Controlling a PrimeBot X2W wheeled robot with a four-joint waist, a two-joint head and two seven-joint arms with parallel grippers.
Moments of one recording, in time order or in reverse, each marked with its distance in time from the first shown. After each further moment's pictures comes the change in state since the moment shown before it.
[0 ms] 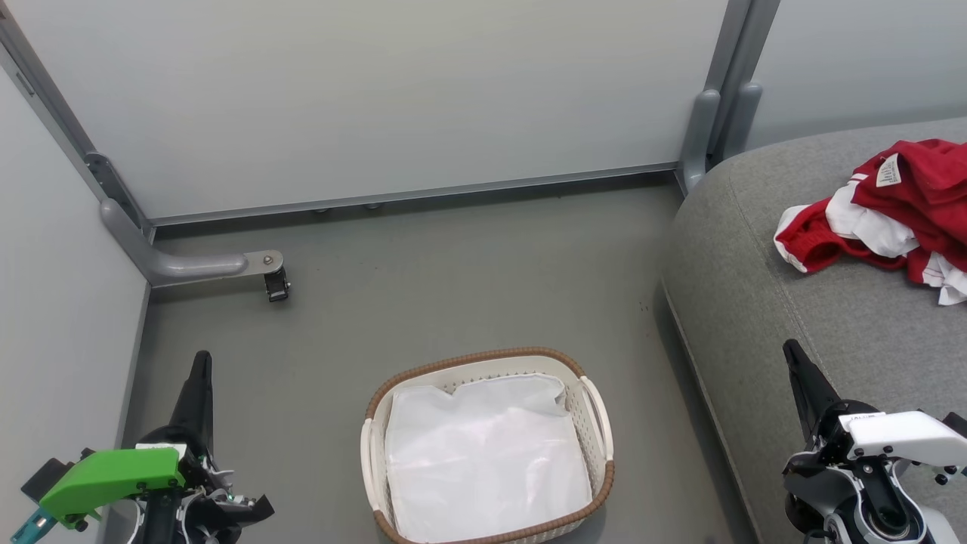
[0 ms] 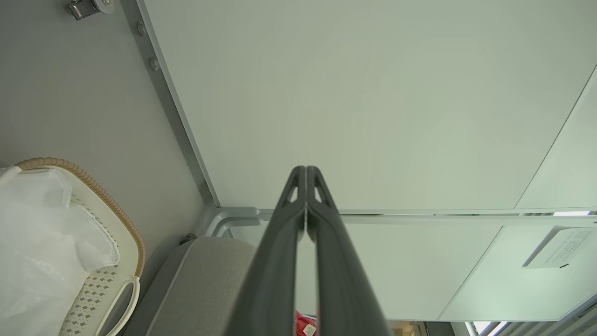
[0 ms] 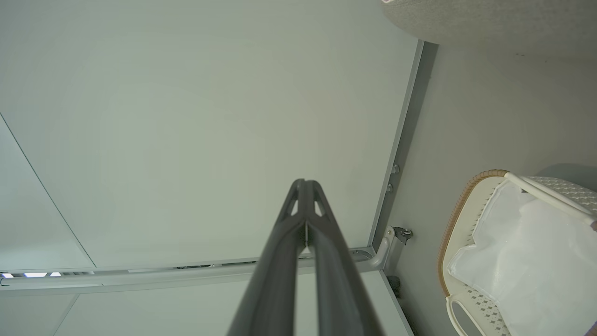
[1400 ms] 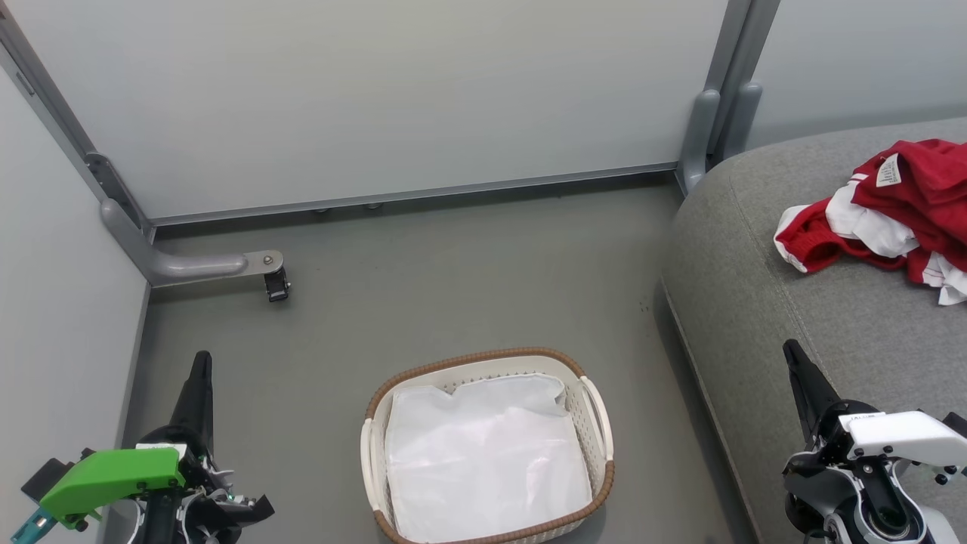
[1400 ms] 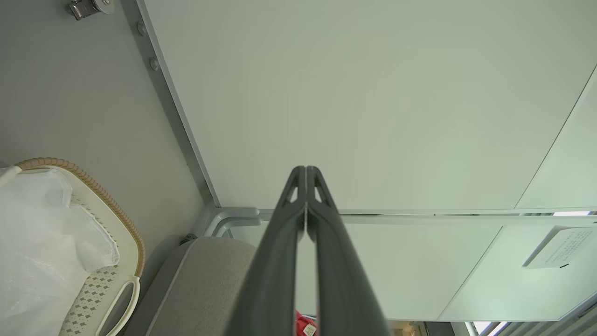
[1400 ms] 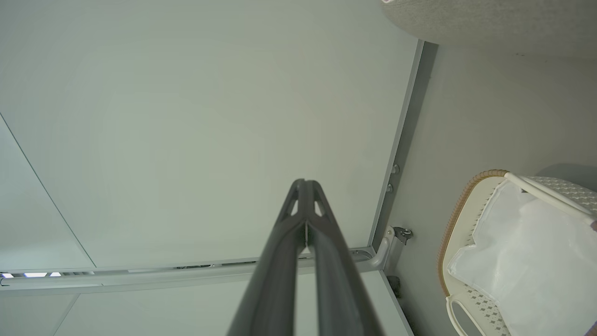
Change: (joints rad) left arm 0.000 0.000 0.000 0.000 0.000 0.000 -0.001; right arm 0.000 0.000 0.000 0.000 0.000 0.000 0.000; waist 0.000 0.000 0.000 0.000
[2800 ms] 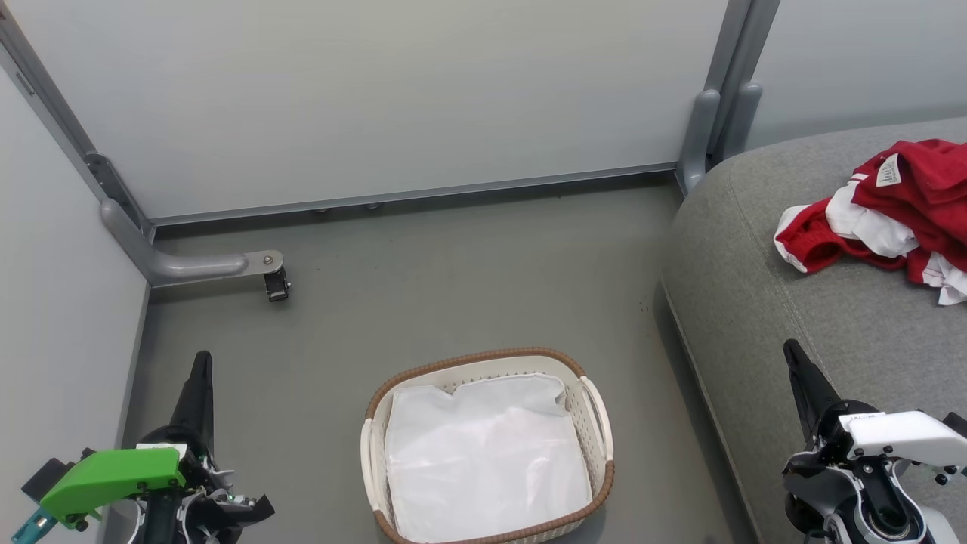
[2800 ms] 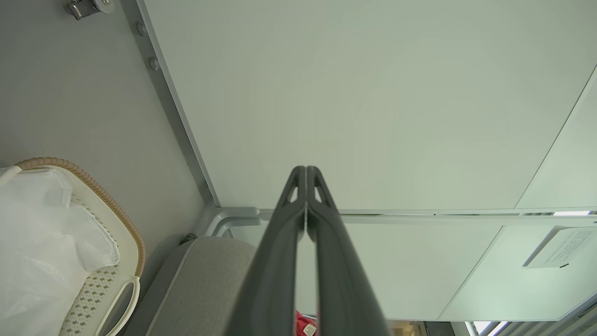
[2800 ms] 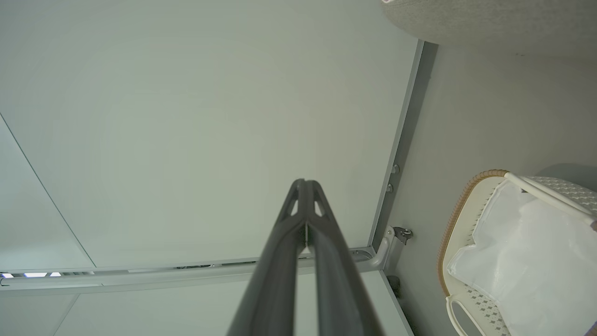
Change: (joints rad) left arm 0.000 0.000 -0.001 0.000 0.000 0.000 0.000; right arm 0.000 0.000 0.000 0.000 0.000 0.000 0.000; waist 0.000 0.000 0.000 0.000
